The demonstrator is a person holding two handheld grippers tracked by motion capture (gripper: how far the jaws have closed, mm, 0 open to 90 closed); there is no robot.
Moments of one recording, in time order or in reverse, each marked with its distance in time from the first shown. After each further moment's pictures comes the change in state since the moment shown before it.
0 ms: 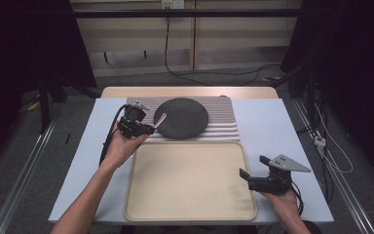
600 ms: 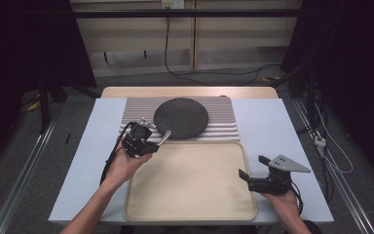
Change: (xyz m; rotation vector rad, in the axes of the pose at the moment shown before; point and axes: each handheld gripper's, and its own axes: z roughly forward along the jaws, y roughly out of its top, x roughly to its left) left arm -0.042 -0.031 -0.002 0.067 -0.012 0.026; right arm 0.002 0.001 -0.001 -0.007 0.020 -0.023
